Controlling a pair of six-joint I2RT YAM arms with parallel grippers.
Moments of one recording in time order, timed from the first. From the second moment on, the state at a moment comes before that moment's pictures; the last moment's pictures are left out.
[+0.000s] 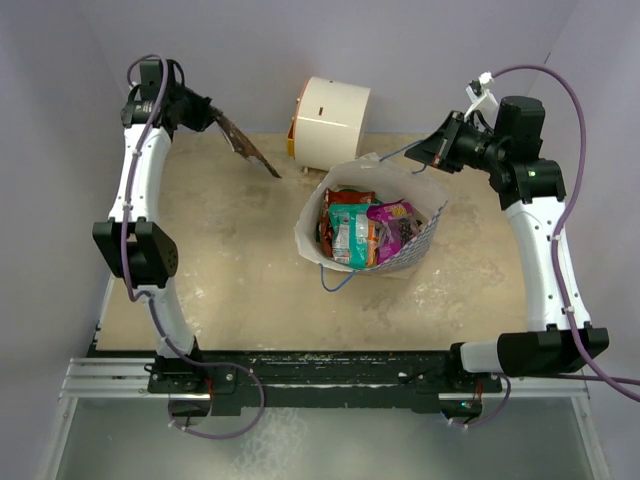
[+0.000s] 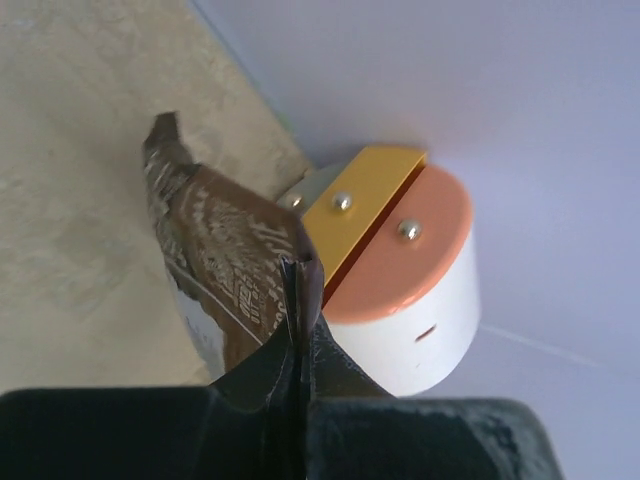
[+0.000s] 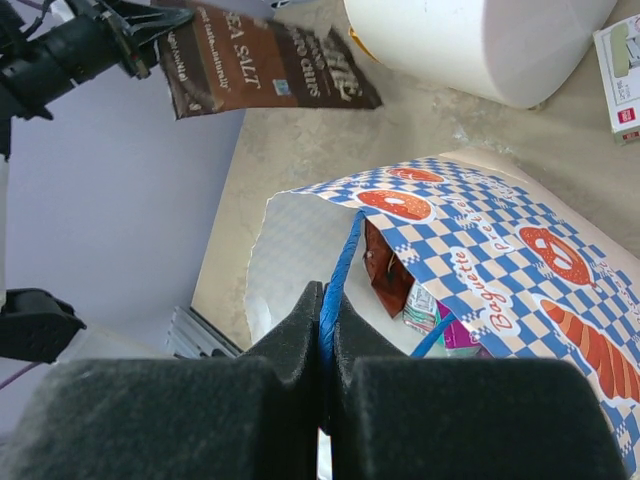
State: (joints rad) left arm 0.02 1.98 2.20 -0.84 0.16 -1.05; right arm 0.05 1.36 1.66 -0.72 -0.62 0.51
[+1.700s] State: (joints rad) left arm 0.13 0.98 1.03 -0.88 0.23 -1.02; right arm 0.20 1.36 1.63 -0.72 -0.59 0.43
